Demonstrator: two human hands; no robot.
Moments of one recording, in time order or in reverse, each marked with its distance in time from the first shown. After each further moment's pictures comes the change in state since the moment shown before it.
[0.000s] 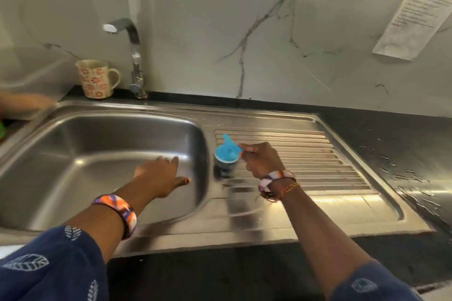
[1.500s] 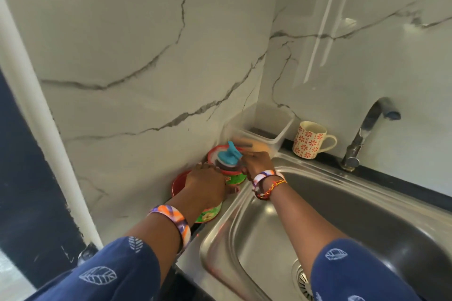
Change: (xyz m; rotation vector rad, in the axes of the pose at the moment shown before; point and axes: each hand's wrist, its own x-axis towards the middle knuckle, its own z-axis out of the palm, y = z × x) left_hand -0.107 -0.325 -0.024 -0.016 0.044 -0.549; right_hand 0.039 -0.331 0.366 0.395 -0.537 -0.162
